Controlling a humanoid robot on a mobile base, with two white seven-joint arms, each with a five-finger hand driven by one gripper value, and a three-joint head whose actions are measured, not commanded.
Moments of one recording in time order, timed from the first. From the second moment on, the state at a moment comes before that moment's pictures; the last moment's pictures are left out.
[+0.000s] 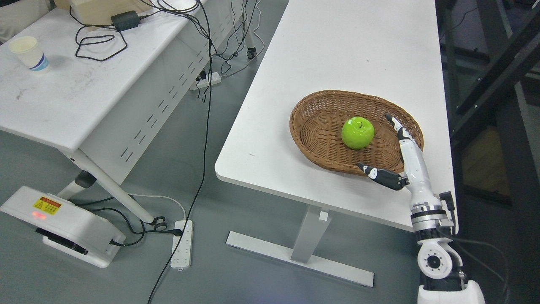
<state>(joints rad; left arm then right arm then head) 0.00 0.00 0.10 -0.05 -0.06 -0.01 -0.21 0.01 -0.10 -0.06 -1.69 0.60 -0.19 0.09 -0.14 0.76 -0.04</state>
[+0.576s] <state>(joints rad) 0.00 0.00 0.10 -0.05 -0.06 -0.01 -0.21 -0.05 -0.12 0.01 -1.67 0.67 -0.16 0.20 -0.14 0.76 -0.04</state>
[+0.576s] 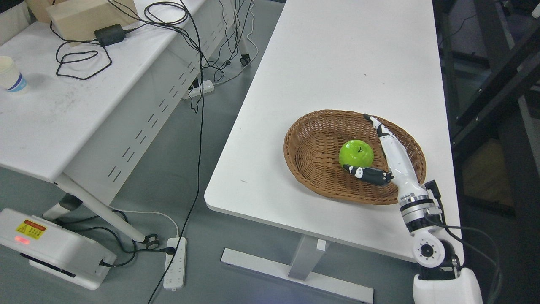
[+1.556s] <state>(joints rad) 0.00 0.00 0.10 -0.05 -0.06 -0.01 -0.21 -0.17 -0.15 0.14 -1.54 0.79 -0.16 0.23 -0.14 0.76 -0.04</state>
